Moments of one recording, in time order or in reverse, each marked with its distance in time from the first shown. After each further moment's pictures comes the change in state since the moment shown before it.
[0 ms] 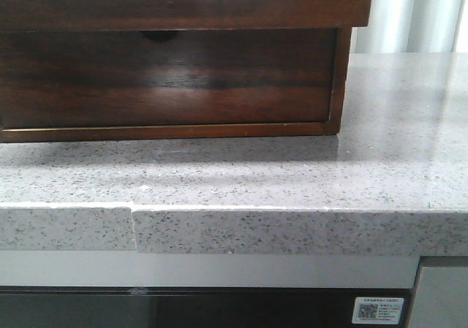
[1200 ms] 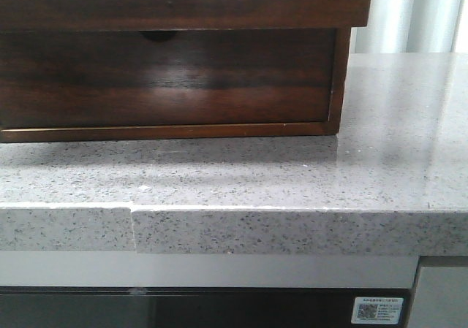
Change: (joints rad) left arm 0.000 0.000 0.000 0.000 0.000 0.000; right arm 0.711 0.166 -0.187 -0.093 -0.173 -0.621
